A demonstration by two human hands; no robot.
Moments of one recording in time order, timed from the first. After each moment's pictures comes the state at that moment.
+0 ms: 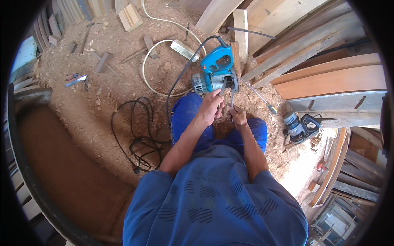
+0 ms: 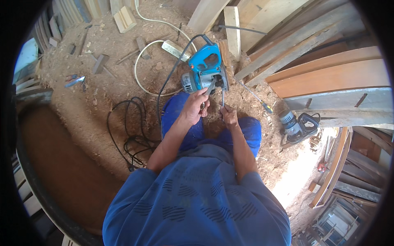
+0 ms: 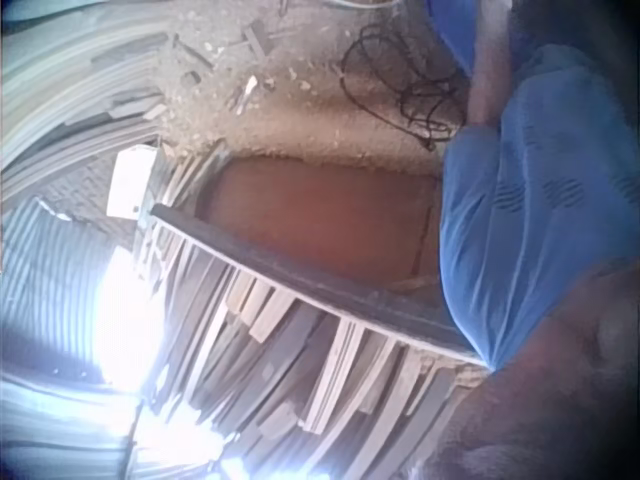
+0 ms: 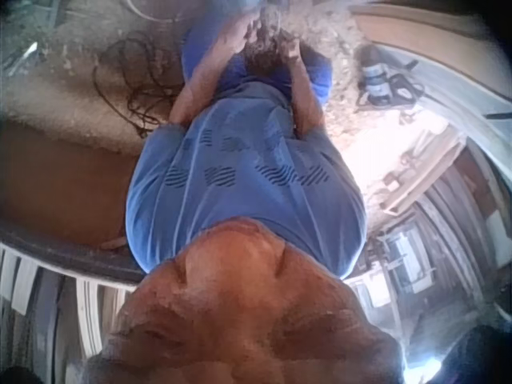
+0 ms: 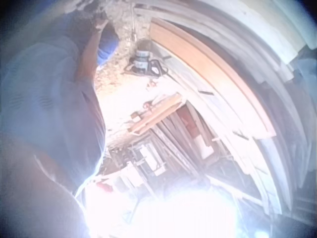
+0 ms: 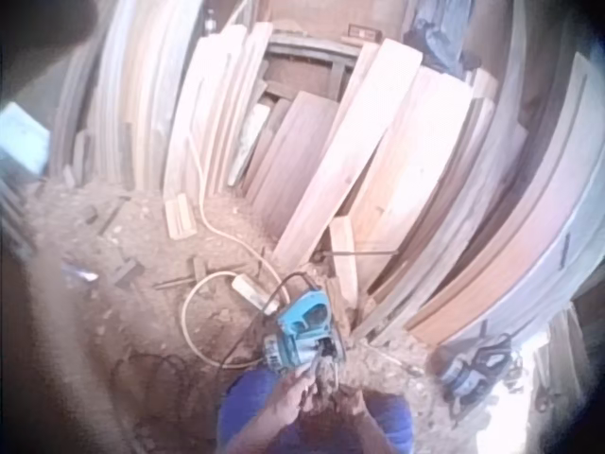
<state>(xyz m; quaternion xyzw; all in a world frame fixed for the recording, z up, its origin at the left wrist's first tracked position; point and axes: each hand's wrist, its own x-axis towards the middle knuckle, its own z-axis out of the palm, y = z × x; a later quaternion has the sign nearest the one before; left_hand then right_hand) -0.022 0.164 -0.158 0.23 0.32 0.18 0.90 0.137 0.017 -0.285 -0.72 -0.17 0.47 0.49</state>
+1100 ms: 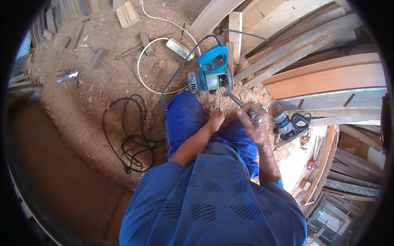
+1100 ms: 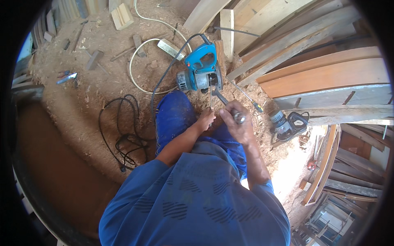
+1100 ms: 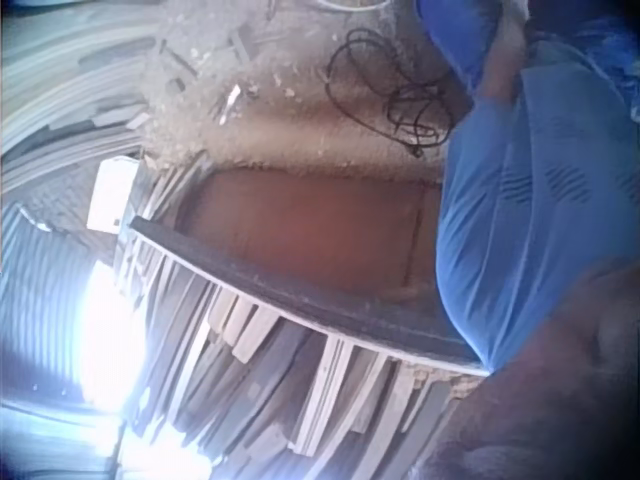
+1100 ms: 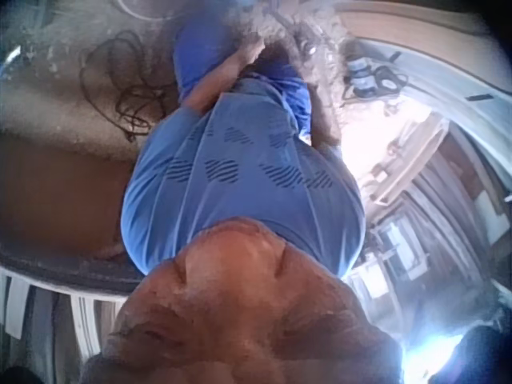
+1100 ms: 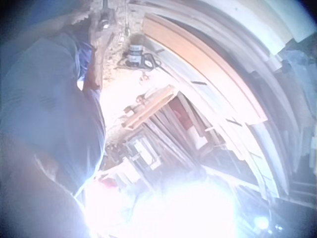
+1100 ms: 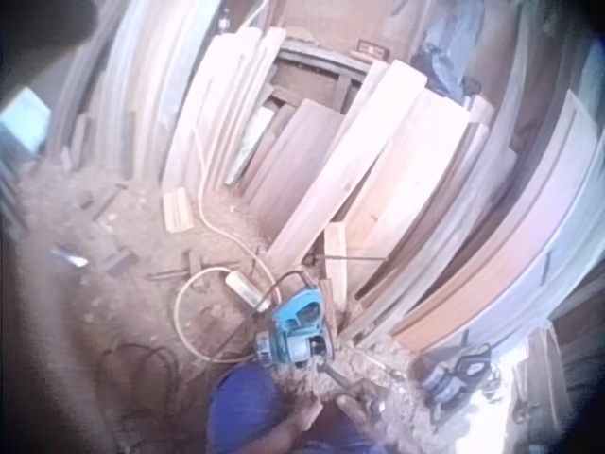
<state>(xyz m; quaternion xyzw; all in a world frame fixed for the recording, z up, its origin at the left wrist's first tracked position) 0.045 0.058 -0.346 0.45 0.42 0.08 0.78 0.093 0.030 -0.028 -0.73 -0.40 0.38 0.40</state>
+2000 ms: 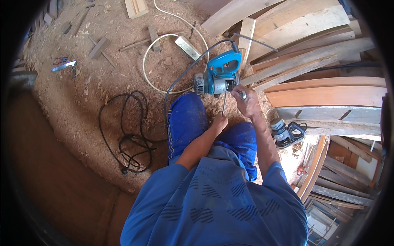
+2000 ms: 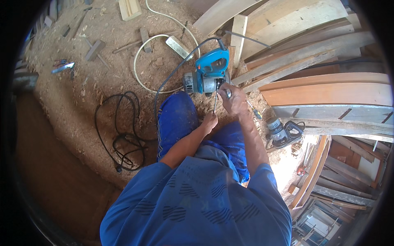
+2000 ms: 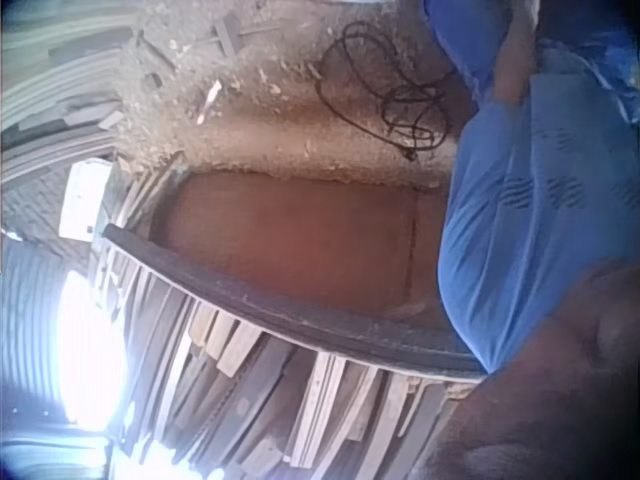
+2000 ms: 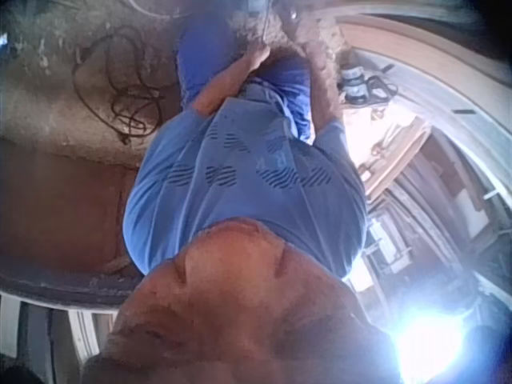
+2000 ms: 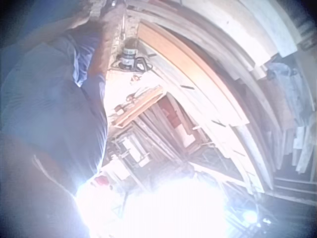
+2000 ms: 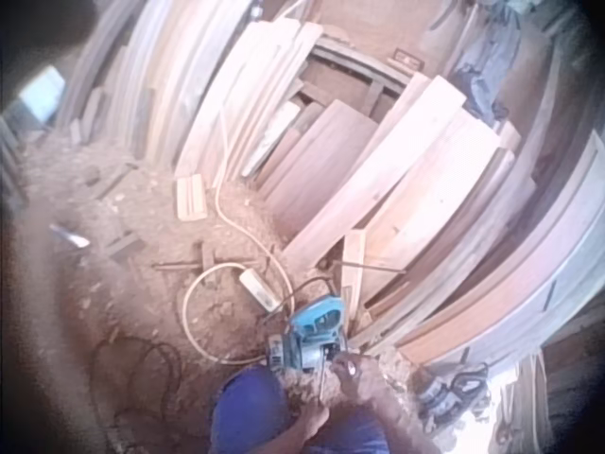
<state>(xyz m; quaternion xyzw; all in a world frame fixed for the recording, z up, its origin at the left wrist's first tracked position) 0.063 0.054 -0.361 0.99 0.05 -0.14 -0.03 0.124 0.125 -0.101 -0.77 -0.58 0.18 0.22</state>
